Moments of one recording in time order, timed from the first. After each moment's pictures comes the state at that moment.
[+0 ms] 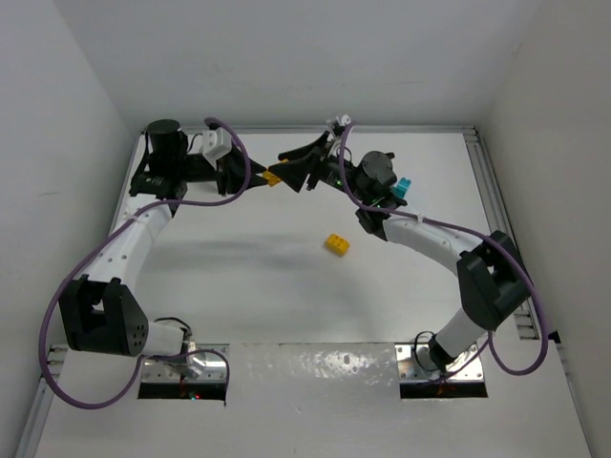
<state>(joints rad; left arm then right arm) -0.08 1.37 1.19 -0.13 1.31 0.38 0.61 1.62 1.06 0.85 -0.49 0.49</state>
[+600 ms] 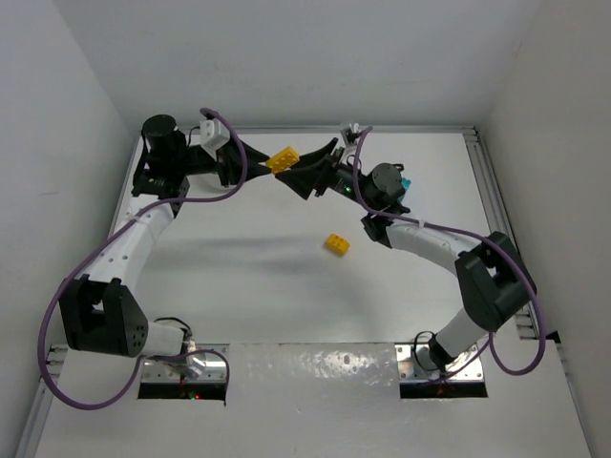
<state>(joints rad) -0.09 1.37 1.19 0.12 1.29 0.16 0.58 1.59 0.95 0.98 -0.52 0.60</state>
